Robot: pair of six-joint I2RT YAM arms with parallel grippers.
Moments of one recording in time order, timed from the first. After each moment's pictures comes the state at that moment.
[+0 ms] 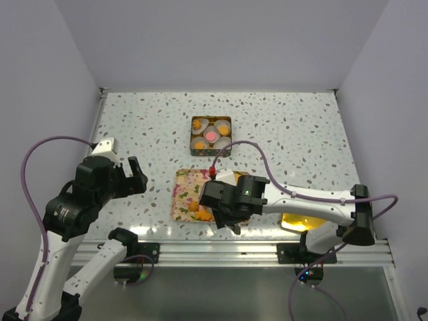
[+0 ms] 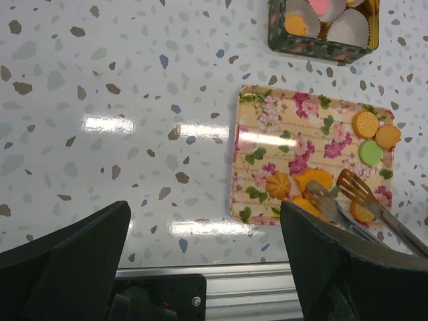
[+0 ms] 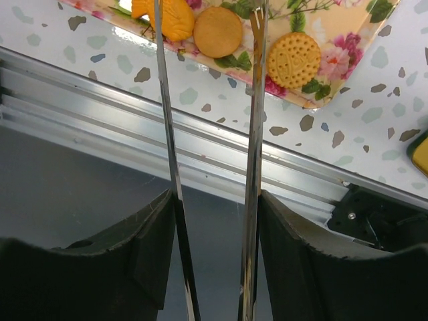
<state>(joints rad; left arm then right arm) -0.36 0.65 1.13 -1.17 -0.18 -0.44 1.34 1.47 1.39 -1.23 0.27 1.00</state>
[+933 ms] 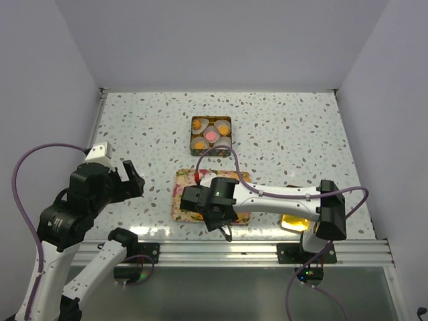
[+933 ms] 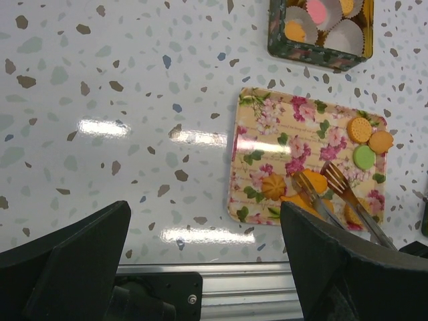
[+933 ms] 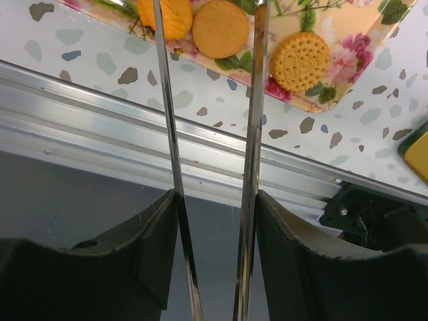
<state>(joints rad) -0.36 0.59 1.13 -1.20 -0.19 -0.48 1.37 1.70 1.52 -1.30 0.27 0.97</state>
